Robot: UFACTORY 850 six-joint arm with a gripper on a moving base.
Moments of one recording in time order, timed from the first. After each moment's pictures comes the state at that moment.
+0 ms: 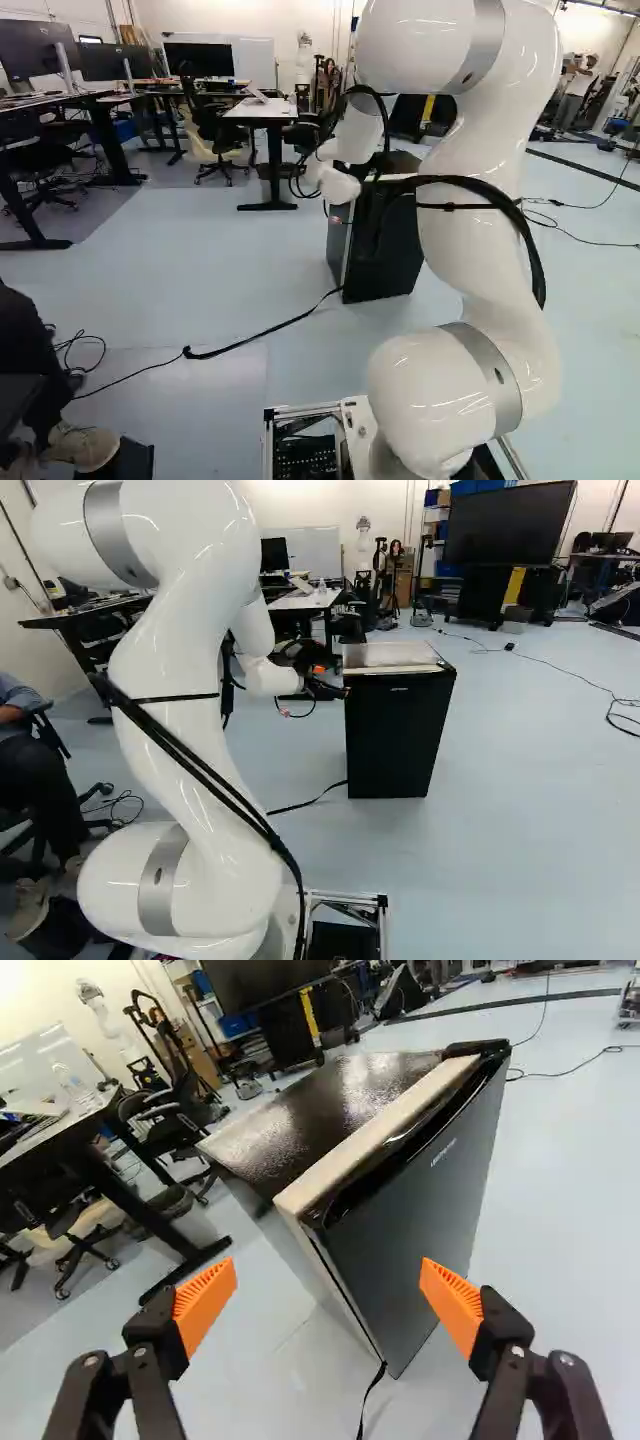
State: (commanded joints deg) arm 5.8 -26.7 -51.0 48.1 50.0 0.0
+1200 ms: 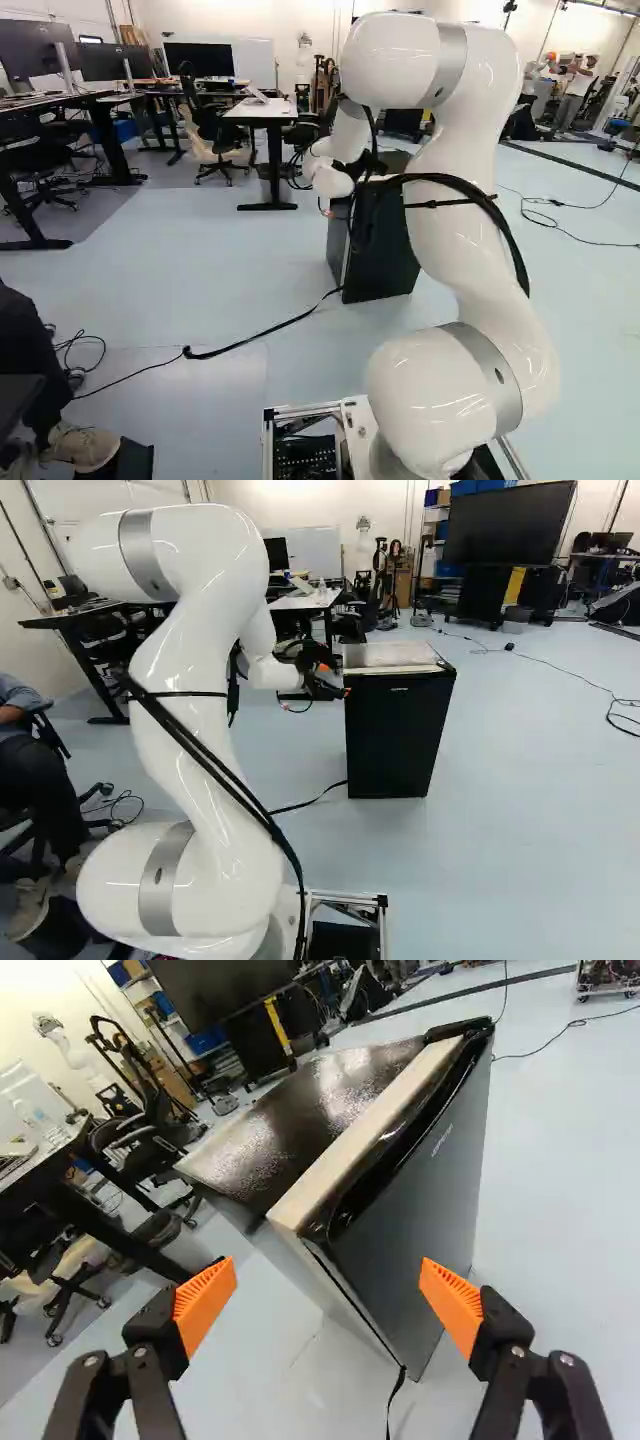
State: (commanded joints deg) arm 6.5 -33.1 -59.1 54.9 50.0 0.0
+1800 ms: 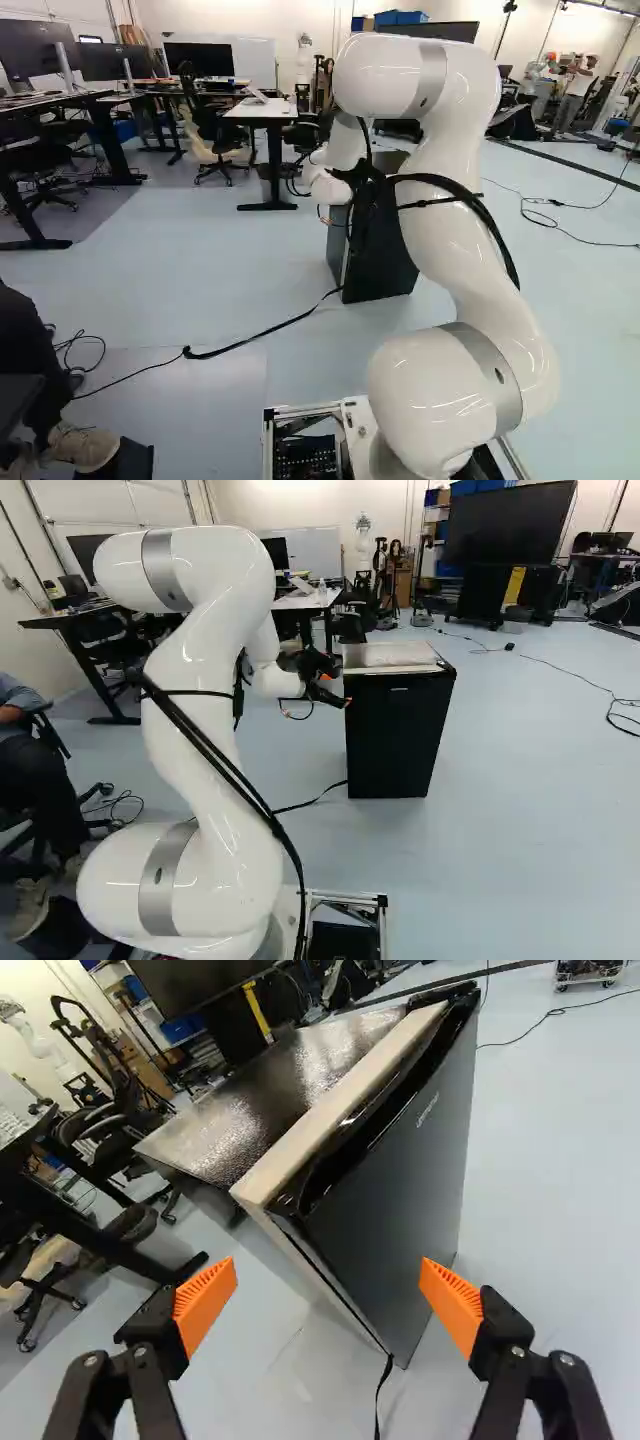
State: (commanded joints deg) arm 6.5 -37.2 -60.7 57.4 50.0 0.0
